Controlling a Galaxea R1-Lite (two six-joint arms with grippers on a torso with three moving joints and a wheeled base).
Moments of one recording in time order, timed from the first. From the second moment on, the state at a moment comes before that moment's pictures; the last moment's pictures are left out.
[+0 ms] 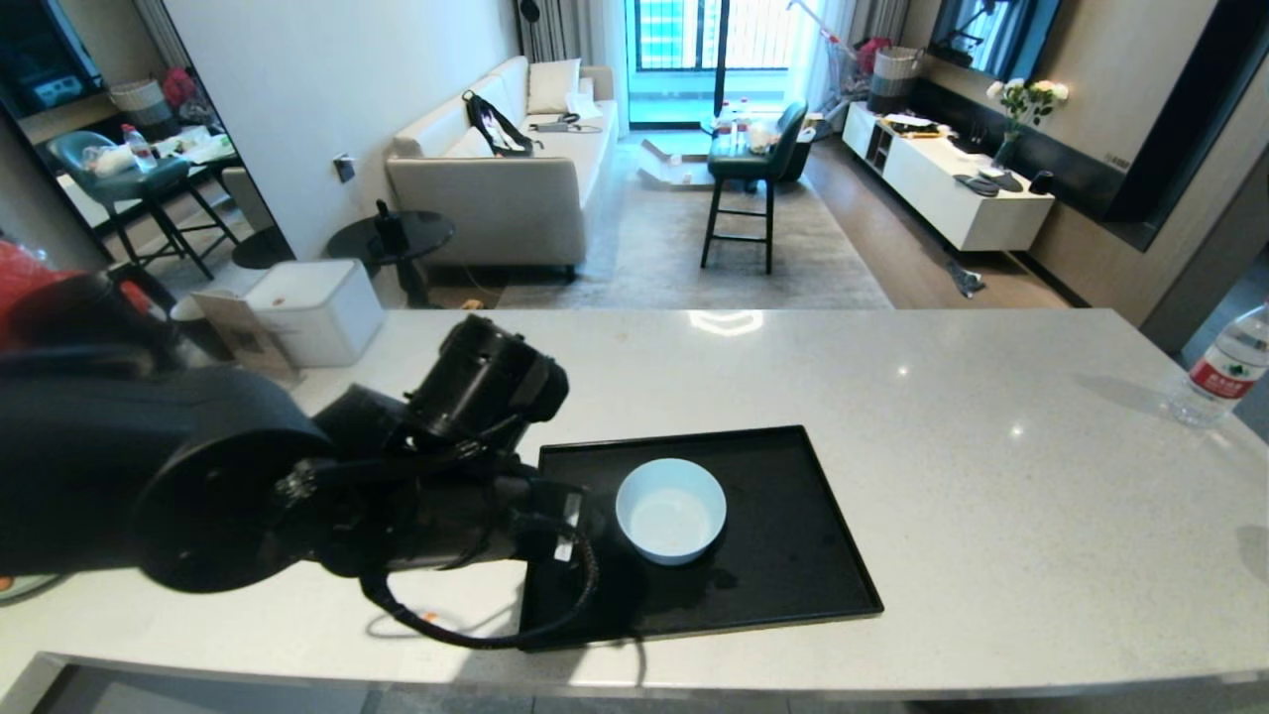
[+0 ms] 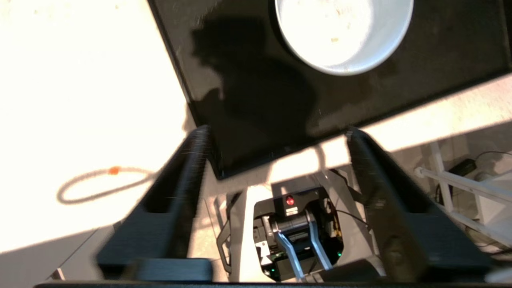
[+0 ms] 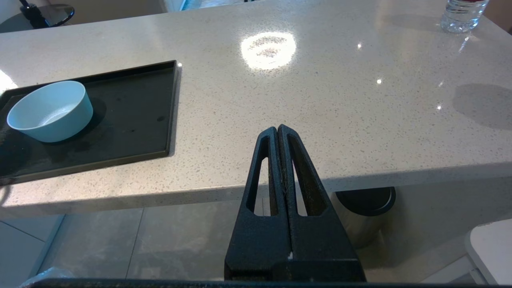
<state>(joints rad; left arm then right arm) -0.74 1.71 -1.04 0.21 0.22 -0.41 0.00 0.00 0.00 -0.01 -0.05 0.09</state>
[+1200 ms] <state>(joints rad) -0.54 0.67 -0.28 0.07 0.21 -0.37 0.00 0.00 0.00 -0.01 -0.05 0.09</state>
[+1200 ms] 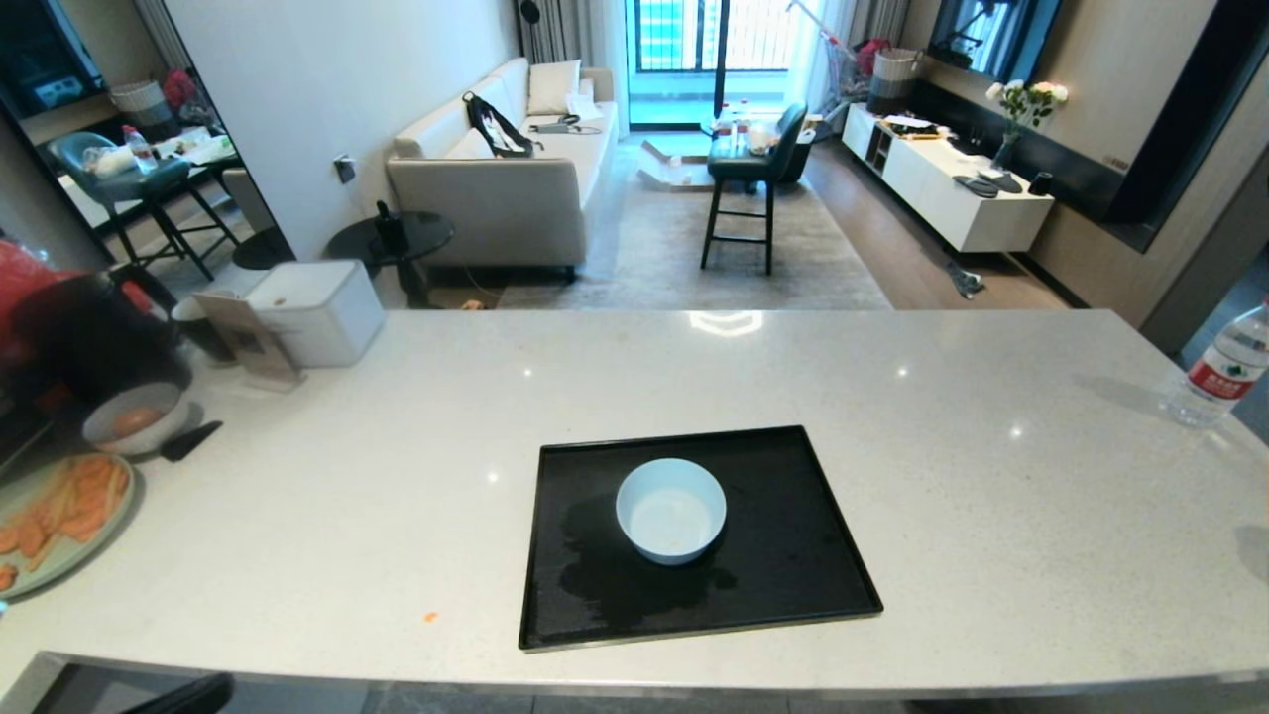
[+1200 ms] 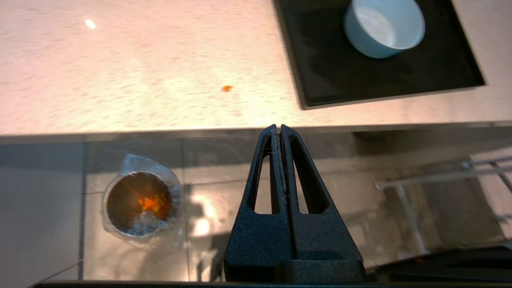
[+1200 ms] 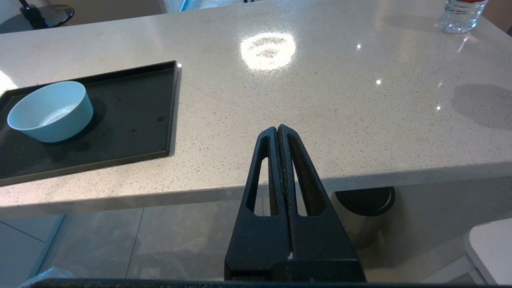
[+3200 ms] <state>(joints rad) 0.00 0.00 0.00 -0.02 -0.06 0.17 0.00 0.00 0.00 -0.01 -0.05 0.09</state>
